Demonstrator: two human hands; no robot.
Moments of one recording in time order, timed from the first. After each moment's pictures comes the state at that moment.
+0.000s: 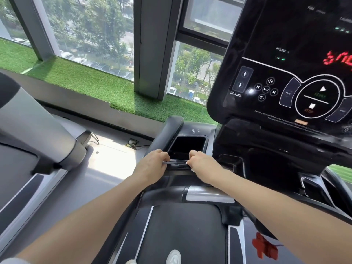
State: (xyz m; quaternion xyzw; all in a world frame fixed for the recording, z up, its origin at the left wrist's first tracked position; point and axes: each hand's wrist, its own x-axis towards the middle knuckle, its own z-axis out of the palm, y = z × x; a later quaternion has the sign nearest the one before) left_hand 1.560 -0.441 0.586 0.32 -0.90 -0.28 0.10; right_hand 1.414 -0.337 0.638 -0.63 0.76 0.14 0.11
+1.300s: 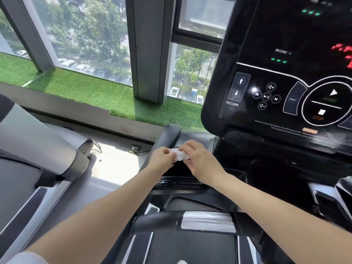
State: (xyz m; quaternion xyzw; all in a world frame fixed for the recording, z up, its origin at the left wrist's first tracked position) left_hand 1.477 -0.464 0.606 0.47 -0.57 -0.66 0.16; right_hand 1.375 -0.365 0.644 -0.63 0.76 -0.15 0.07
